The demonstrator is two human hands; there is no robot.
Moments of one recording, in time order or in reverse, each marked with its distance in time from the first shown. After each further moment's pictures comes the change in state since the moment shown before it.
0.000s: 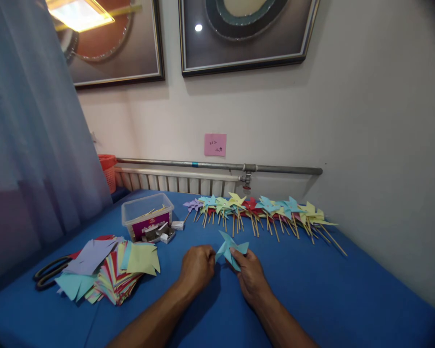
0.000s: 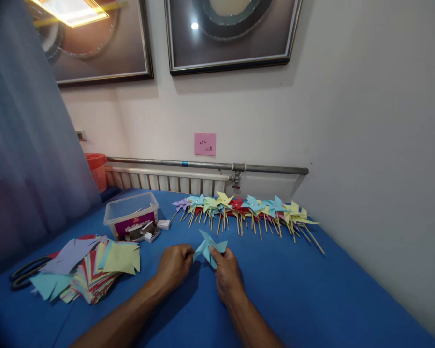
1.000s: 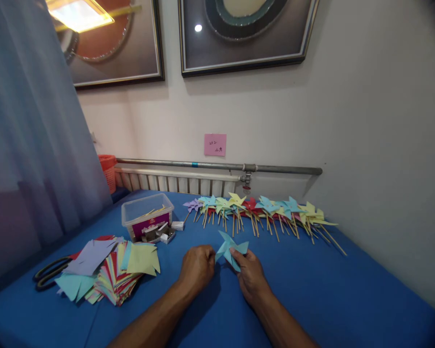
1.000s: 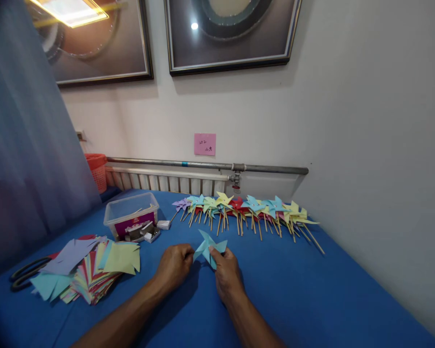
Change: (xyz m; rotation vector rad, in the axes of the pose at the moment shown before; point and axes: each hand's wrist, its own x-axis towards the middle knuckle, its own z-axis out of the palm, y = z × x) left_hand -0.001 0.001 -0.001 -0.010 -0.008 -0.013; right_hand 0.001 0.001 -0.001 -0.016 0.000 0.001
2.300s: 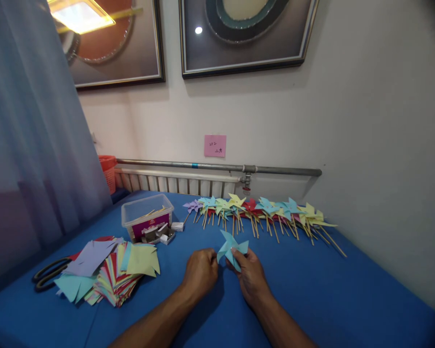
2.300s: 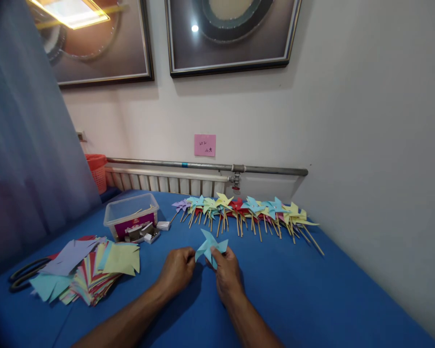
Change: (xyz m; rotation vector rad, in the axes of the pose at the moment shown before) left_hand -0.002 0.003 0.012 -0.112 0.021 0.015; right_hand 0.002 0.001 -0.003 0.001 0.017 -0.043
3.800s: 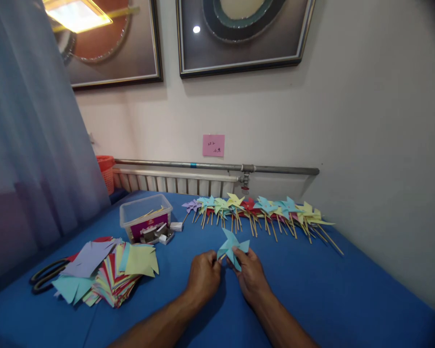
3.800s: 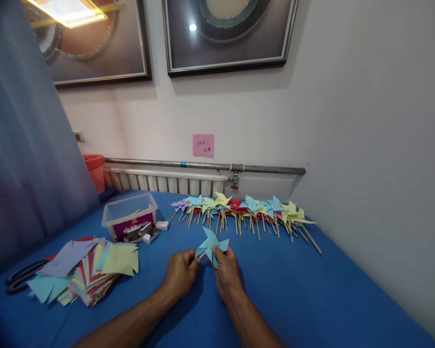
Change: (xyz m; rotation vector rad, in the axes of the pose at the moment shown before) left_hand -0.004 0.001 0.024 -0.201 0.105 -0.030; right_hand 0.000 -0.003 0.000 0.049 0.062 0.036
